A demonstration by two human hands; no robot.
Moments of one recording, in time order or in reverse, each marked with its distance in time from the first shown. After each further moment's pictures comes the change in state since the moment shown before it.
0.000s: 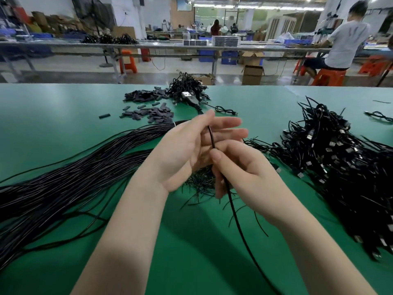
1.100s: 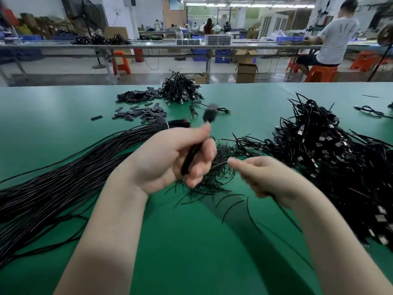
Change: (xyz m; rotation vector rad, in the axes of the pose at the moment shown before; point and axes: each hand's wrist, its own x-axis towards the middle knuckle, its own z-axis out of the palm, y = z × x) left_hand -0.020 0.017 0.005 0.180 -0.249 -0.130; right_hand -0.002 0.041 -0.060 -0.063 -0.083 0.504
